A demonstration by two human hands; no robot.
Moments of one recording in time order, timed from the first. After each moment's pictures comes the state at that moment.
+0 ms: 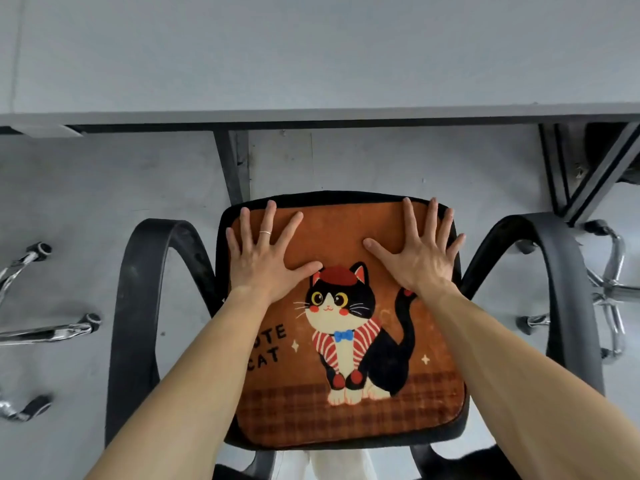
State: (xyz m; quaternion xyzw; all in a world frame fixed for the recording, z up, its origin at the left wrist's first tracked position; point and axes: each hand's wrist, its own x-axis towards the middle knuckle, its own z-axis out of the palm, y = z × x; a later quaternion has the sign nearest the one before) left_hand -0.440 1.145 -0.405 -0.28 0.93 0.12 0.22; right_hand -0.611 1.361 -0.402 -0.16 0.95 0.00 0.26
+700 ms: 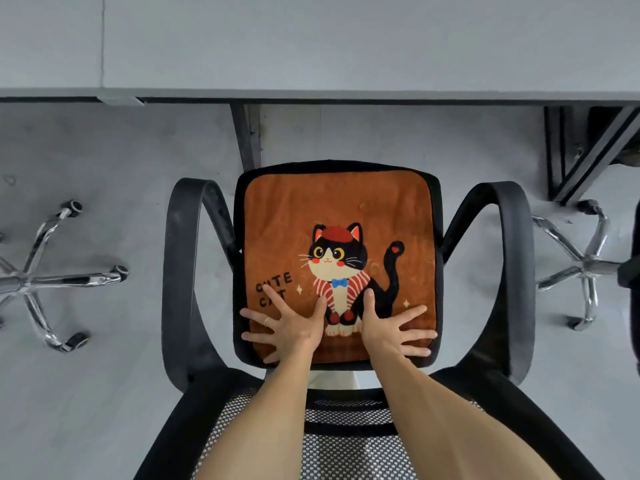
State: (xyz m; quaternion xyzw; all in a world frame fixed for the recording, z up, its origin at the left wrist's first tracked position) left_hand -0.346 1.304 -0.341 -0.67 0.55 0.39 0.31; right_hand -0.423 1.409 -0.352 0.34 0.83 -0.14 0.42
